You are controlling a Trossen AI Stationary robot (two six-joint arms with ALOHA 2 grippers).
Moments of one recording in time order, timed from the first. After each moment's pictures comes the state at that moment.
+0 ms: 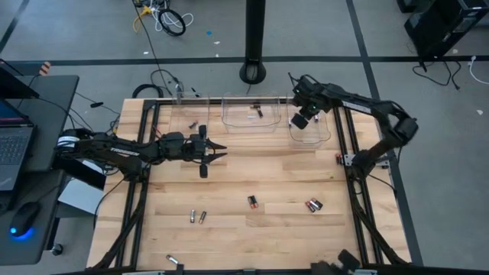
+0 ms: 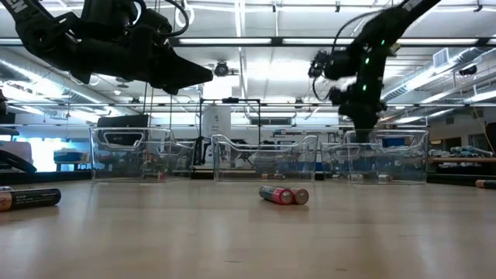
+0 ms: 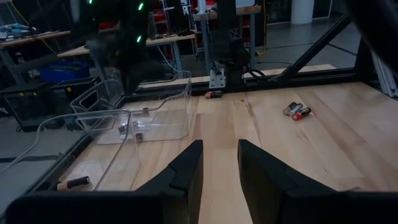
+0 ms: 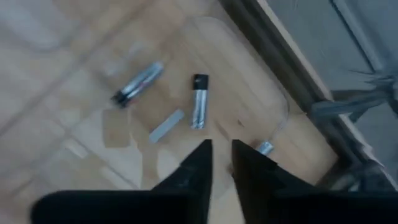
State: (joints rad) left arm 0.14 1.20 0.36 0.76 0.05 0.12; right arm -0.77 1.52 1.08 -0.83 0.22 -0.07
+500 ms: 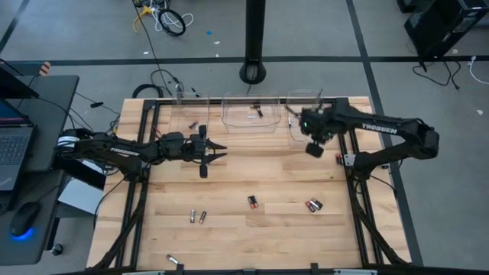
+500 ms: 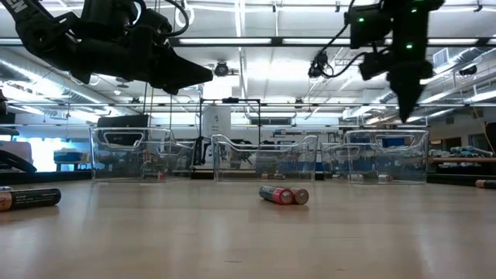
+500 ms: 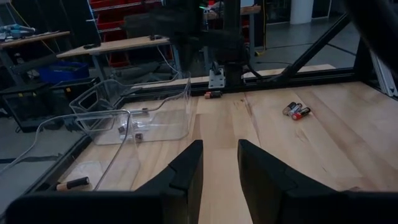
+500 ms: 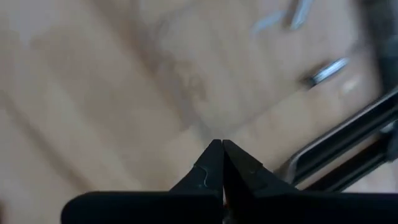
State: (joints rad) left arm 0.14 1.20 0.36 0.76 0.05 0.13; right arm -0.37 1.25 0.99 -1.23 0.21 0.13
